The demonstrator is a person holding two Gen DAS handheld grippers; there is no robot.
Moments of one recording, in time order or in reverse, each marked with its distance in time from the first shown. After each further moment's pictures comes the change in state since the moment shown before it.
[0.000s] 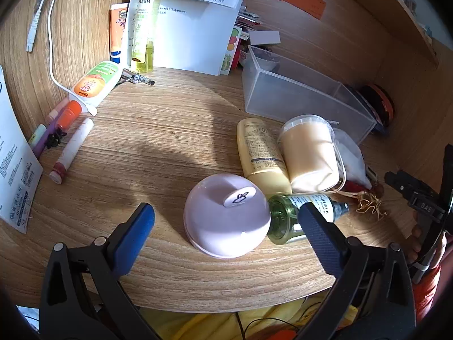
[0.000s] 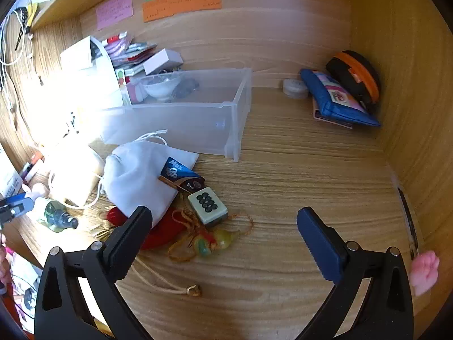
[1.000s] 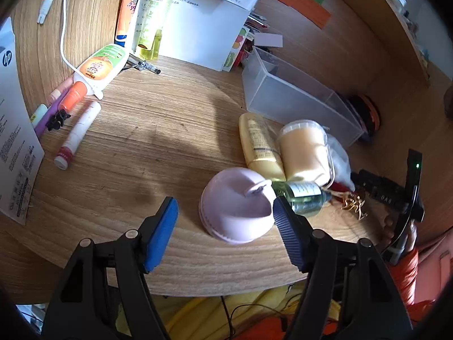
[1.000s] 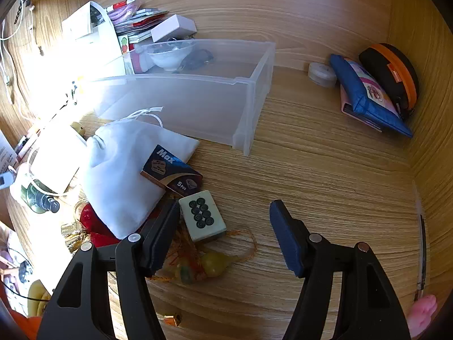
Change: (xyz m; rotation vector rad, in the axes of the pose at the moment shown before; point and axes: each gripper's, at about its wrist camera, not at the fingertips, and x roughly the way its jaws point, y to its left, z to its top) left arm -0.014 0.023 0.002 -0.075 0.041 -0.088; right arm 0.042 -0.003 0.014 -0.105 0.128 0.055
